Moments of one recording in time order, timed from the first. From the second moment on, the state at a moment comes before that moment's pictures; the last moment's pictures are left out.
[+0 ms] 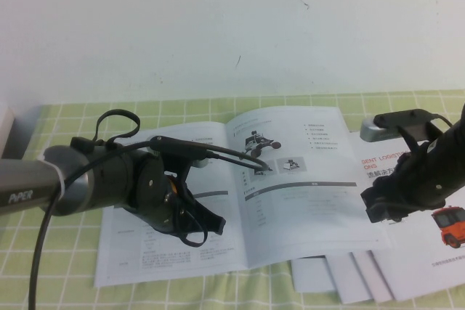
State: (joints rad) right arm 0.23 1.80 -1.07 0.34 0.69 -0.29; left arm -0.51 1.87 -1.04 -0.10 0.39 -0.09
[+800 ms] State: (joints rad) right arm 0.23 1.90 -1.08 0.51 0.63 -0.38; left arm -0.51 1.87 -1.04 -0.10 0.38 -0.08
